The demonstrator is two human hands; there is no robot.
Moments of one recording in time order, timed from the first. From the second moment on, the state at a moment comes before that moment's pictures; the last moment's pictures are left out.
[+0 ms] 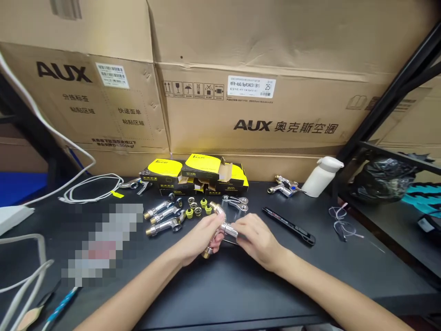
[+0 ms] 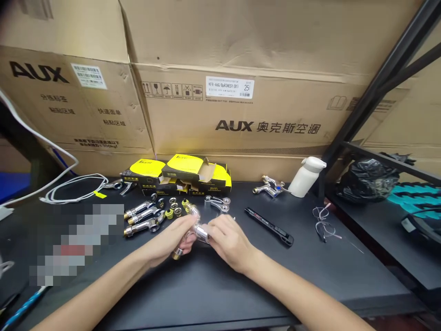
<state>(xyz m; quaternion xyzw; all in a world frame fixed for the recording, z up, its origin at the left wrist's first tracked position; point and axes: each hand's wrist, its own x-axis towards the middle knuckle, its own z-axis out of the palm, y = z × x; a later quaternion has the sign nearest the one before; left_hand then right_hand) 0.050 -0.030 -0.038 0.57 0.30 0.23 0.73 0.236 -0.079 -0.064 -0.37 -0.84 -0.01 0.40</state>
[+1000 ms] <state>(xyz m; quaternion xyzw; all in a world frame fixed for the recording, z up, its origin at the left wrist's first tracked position) 0.047 -0.019 -0.048 0.57 0.32 0.30 0.69 0.240 -0.084 -0.054 -0.47 -0.76 0.13 0.43</state>
